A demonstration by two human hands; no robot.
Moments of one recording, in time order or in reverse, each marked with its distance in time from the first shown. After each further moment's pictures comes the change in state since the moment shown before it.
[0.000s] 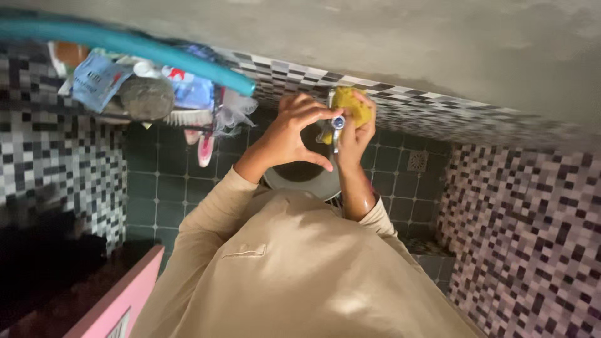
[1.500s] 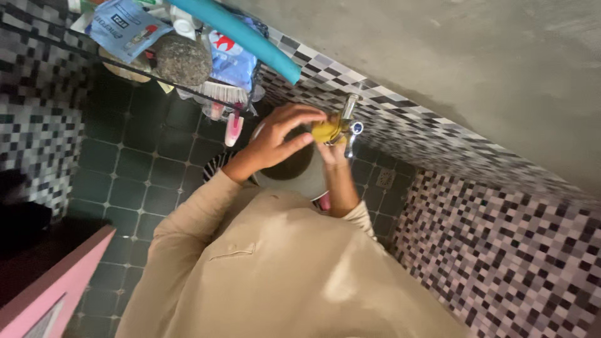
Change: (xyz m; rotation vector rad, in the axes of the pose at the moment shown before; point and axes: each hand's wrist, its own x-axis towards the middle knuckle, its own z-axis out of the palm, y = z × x) left_hand -0.072 -0.015 -0.014 -0.220 0.263 -0.088; right_hand -0.010 0.137 -0.015 1.013 -0.477 0.604
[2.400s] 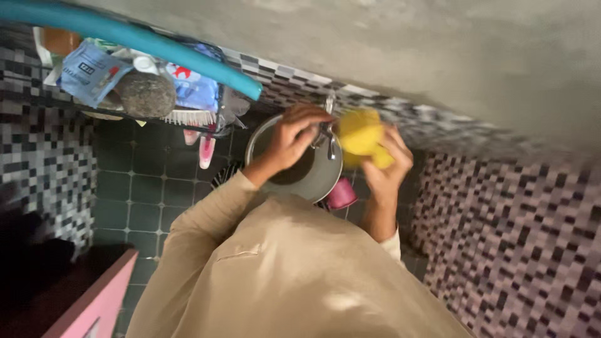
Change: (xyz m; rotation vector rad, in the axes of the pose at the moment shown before) left_hand 0.033 -0.029 0.068 -0.016 0.076 0.012; right_hand -0.062 -0.131 0.173 -1.591 0.152 -0.679
